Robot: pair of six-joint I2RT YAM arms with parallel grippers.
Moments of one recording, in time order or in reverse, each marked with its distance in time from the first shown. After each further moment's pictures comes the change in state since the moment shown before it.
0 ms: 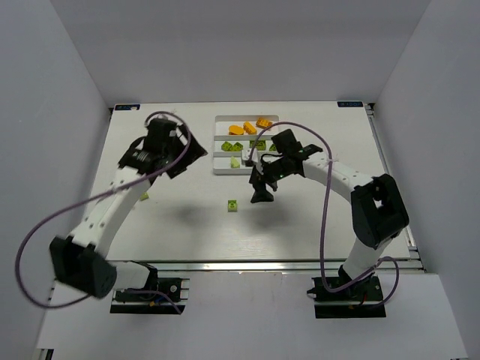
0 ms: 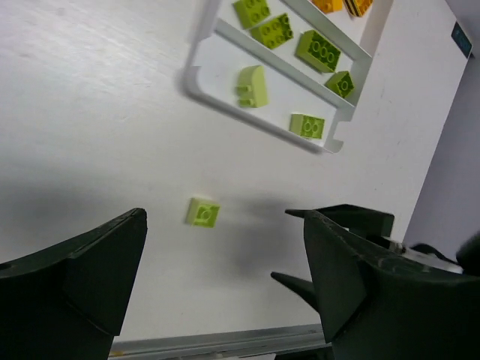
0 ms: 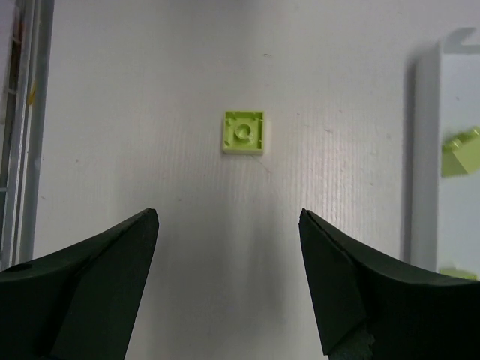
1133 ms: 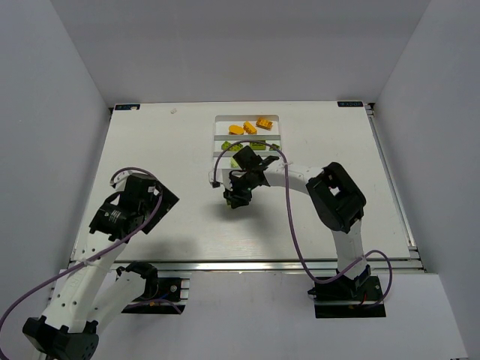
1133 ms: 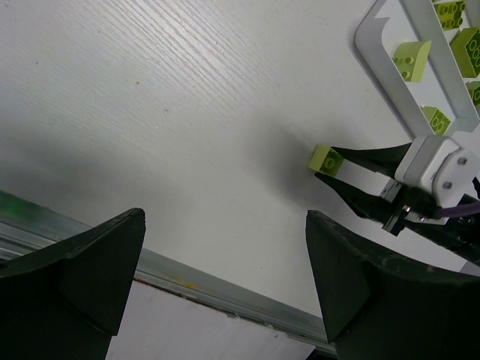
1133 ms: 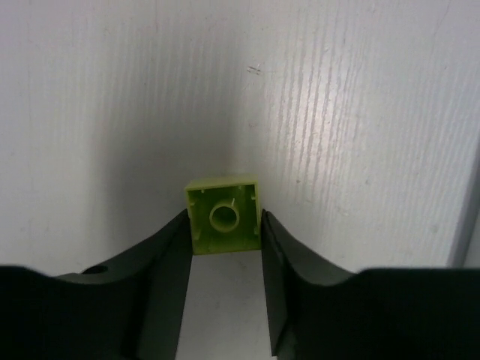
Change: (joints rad) left arm 0.007 -0.598 -0.407 -0.348 -0.204 -0.197; right arm 0.230 0.326 0.145 0.108 0.289 -0.010
